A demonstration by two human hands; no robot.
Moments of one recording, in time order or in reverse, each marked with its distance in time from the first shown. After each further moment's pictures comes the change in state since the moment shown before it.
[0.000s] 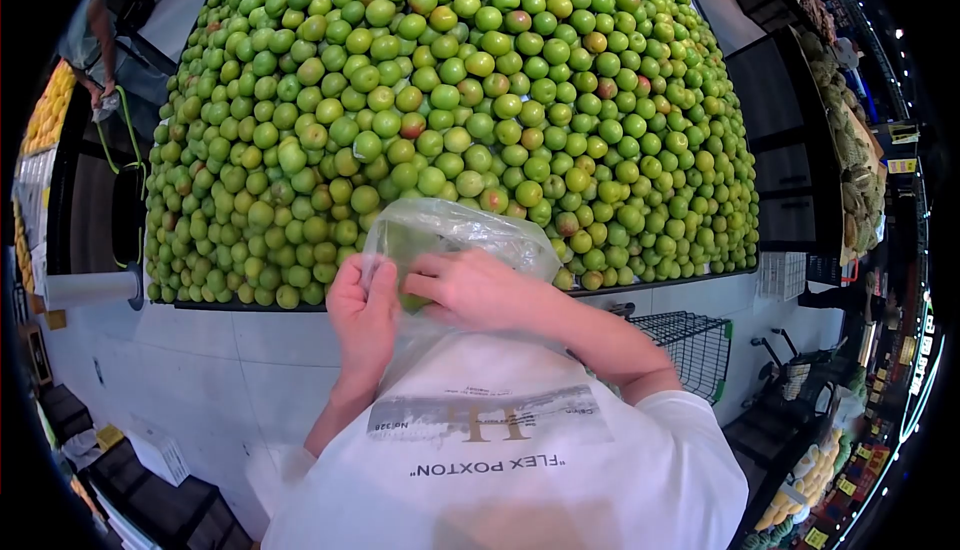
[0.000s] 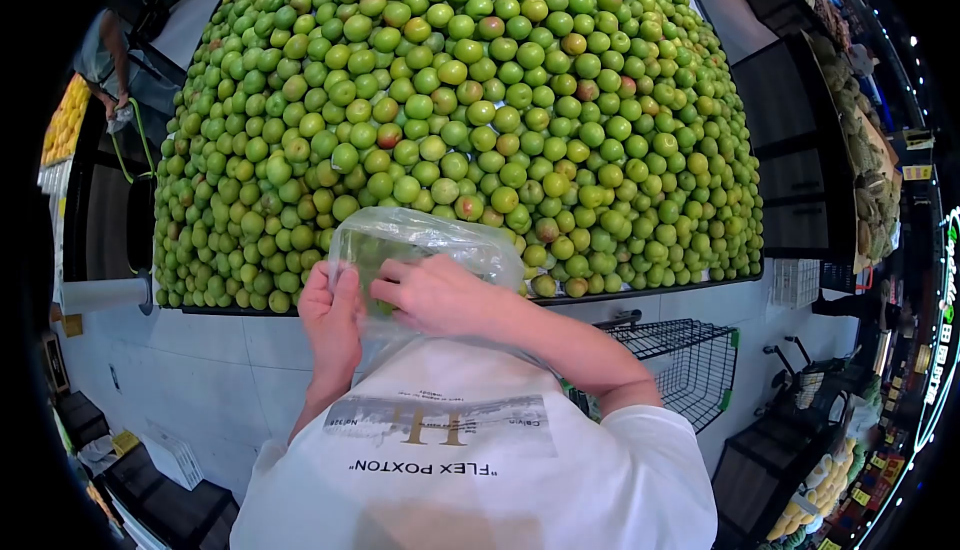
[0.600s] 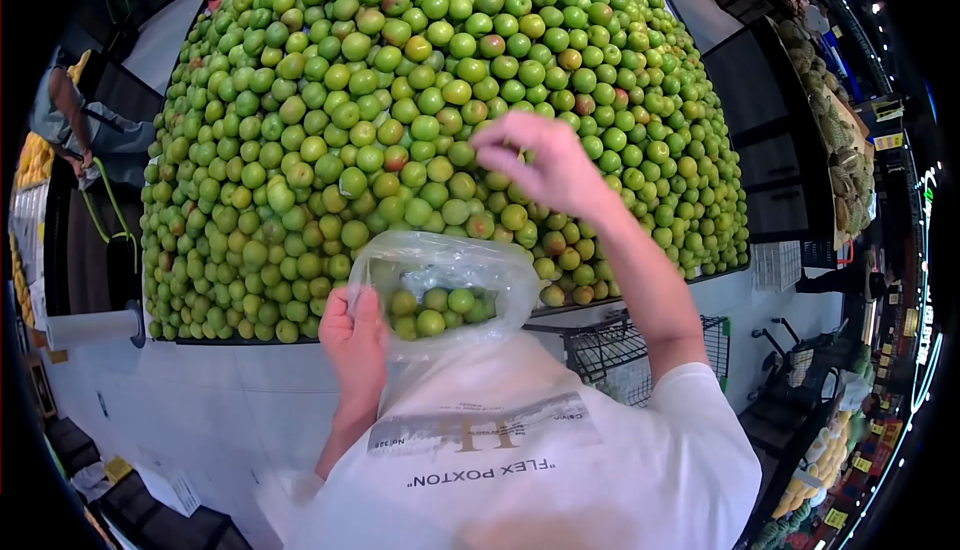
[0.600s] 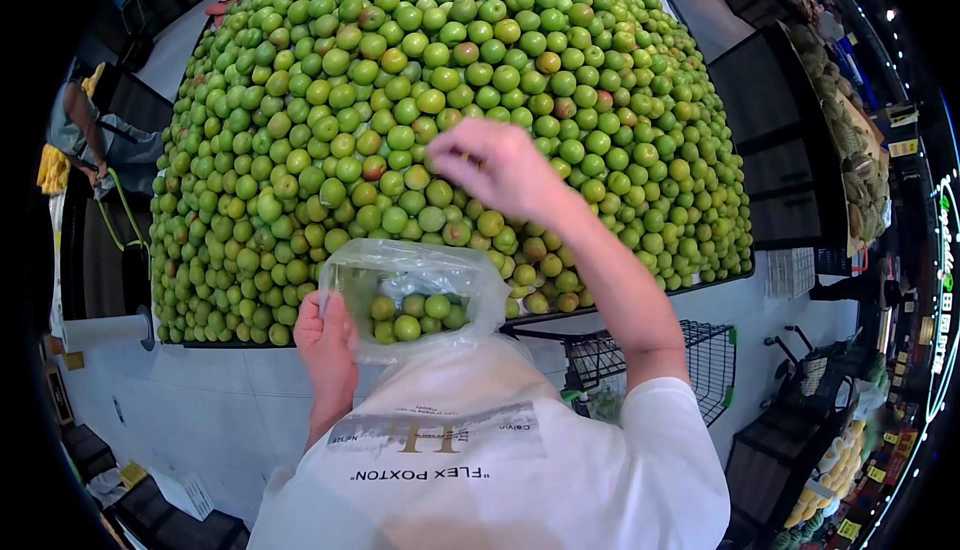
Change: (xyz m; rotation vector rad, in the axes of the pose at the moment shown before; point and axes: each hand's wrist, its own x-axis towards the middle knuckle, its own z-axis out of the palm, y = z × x) left_hand 0.005 0.005 -0.001 -0.035 0.074 -0.072; right_hand 0.003 0.085 -0.129 0.010 0.587 0.014
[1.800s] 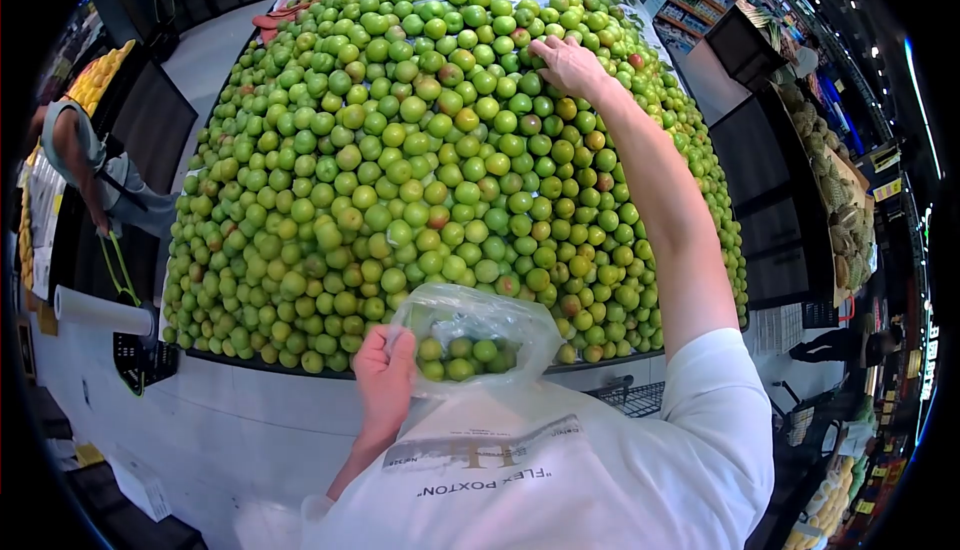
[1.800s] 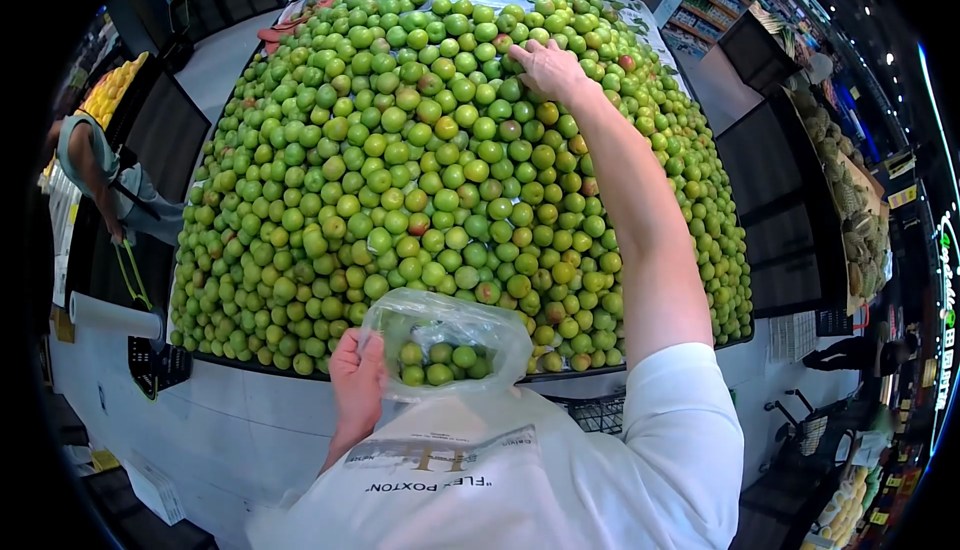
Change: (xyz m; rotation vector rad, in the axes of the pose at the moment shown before) left_hand 0.003 -0.001 -0.012 0.008 -0.035 -0.002; right_hand 0.191 0.153 -0.076 -1.107 -0.321 0.093
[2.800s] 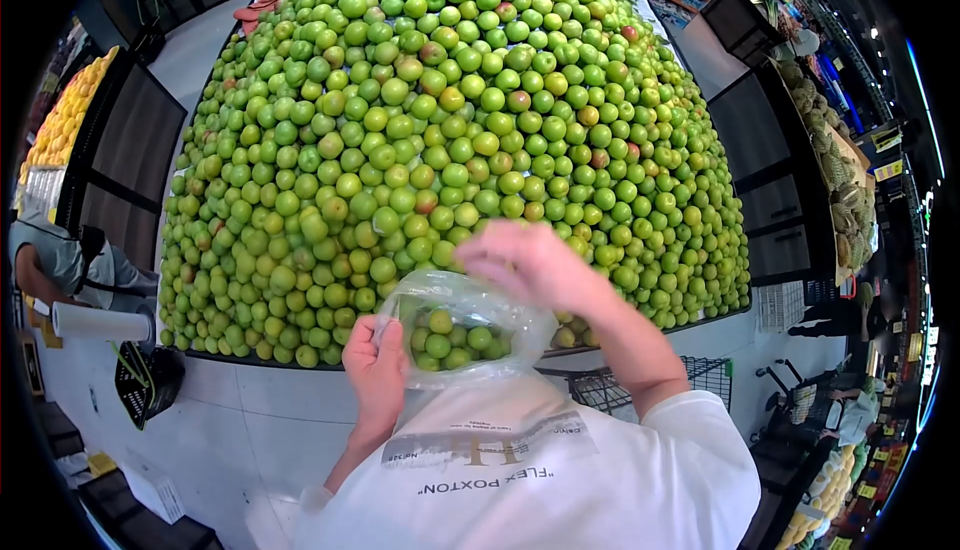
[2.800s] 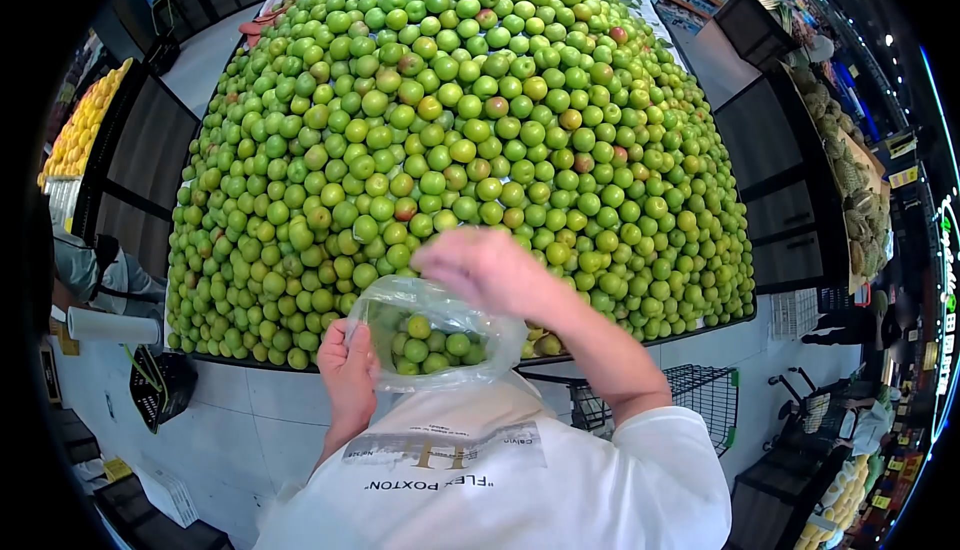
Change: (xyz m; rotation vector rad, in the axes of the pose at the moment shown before) left_hand 0.001 0.003 0.003 -0.051 0.006 0.007; right_hand -0.215 -0.207 -0.079 1.236 0.181 -0.224
